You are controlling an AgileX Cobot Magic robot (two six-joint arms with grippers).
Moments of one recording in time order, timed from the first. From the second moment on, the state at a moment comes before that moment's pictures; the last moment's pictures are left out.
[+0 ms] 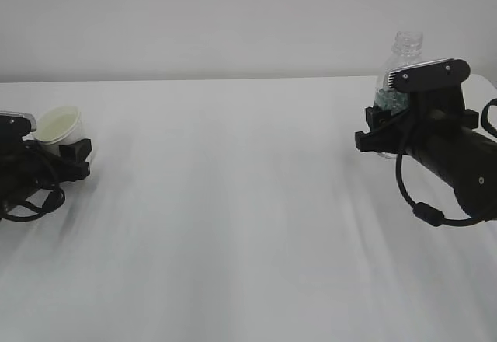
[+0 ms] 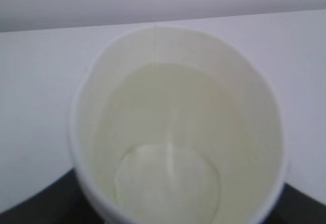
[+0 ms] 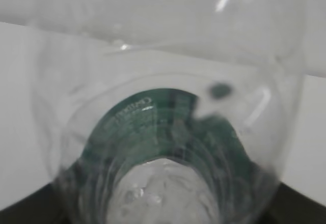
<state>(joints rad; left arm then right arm) 0.01 2.24 -0.79 0.20 -1.12 -0.10 0.26 1.87 -0.72 0.28 -0.75 -0.30</state>
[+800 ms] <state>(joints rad) 0.01 2.24 -0.79 0.19 -1.14 -0.10 0.26 1.87 -0.72 0.28 -0.75 -0.30</state>
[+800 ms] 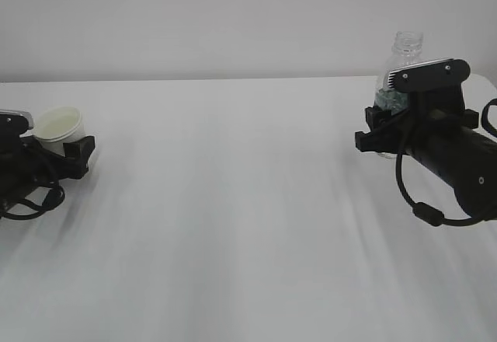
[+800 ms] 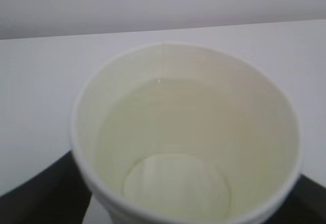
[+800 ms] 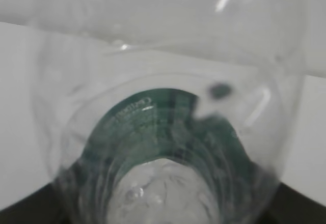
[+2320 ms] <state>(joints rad) -0.08 2.04 -0.50 0.40 -1.15 -0.10 0.26 1.87 -0.72 0.39 -0.75 -0.30</state>
